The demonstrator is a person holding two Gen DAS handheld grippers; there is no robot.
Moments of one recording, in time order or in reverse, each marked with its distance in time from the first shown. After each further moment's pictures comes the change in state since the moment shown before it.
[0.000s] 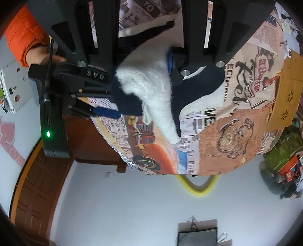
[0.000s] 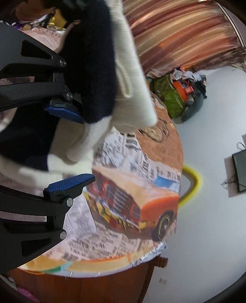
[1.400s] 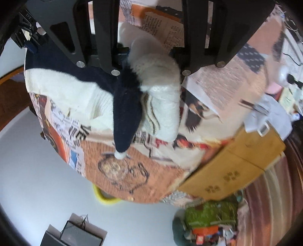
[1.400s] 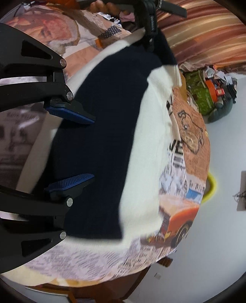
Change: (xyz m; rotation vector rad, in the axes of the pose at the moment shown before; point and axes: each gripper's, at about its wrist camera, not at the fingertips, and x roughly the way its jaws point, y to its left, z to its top) left arm -0.027 0.279 -0.128 -0.563 -0.009 0.301; right arm 0.028 0.078 -0.095 -0.109 0.140 -0.141
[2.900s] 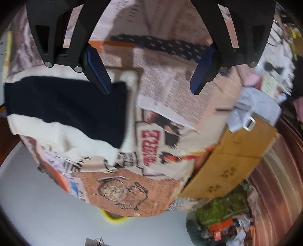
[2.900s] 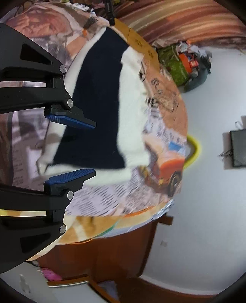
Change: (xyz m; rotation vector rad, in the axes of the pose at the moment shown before) left arm -0.006 0.029 -0.040 0.192 0.116 0.036; right arm -0.080 -0.054 -0.007 0.105 -0.148 -0.129
